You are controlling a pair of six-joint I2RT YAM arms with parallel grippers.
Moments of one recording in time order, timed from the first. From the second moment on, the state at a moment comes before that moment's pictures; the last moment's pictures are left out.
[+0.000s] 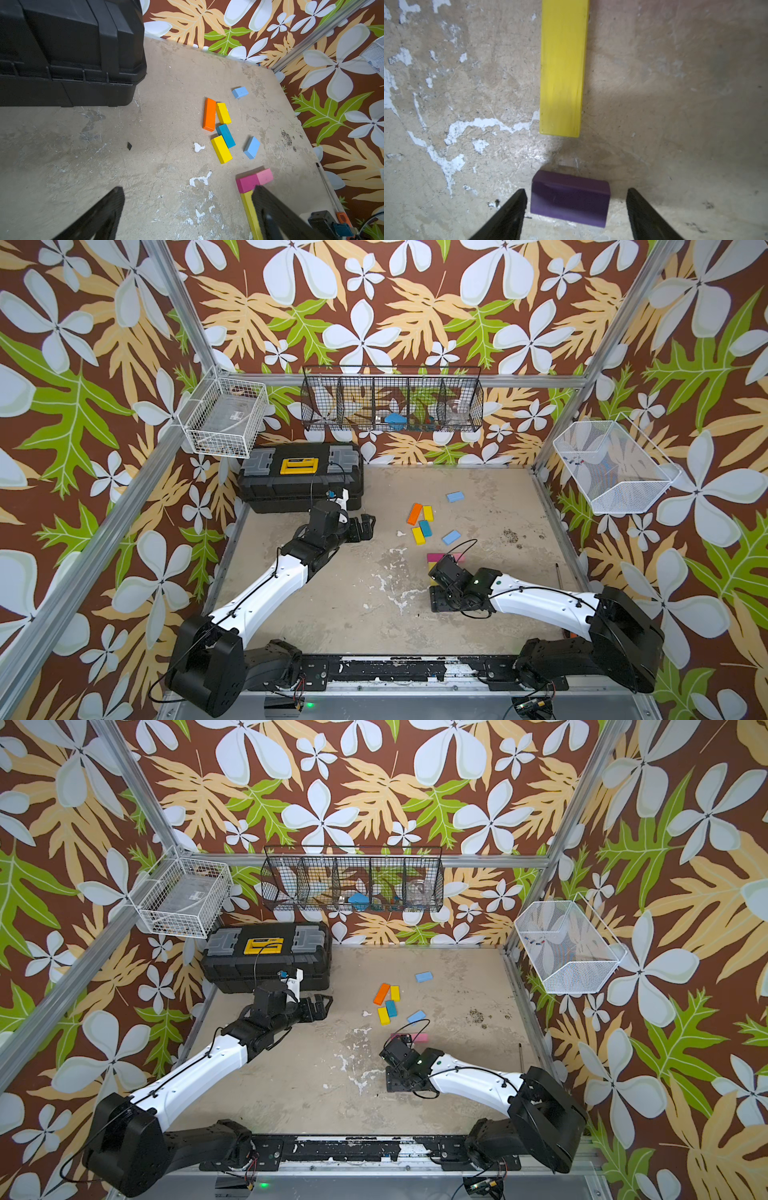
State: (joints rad) left arm -0.41 1.25 0.84 -0.12 0.09 -0.48; right arm 0.87 1.38 0.70 -0.61 0.12 0.78
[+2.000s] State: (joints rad) left arm -0.41 1.25 0.82 -0.09 0.11 -0.51; right arm 0.85 1.44 0.70 -0.53 0.15 0.81
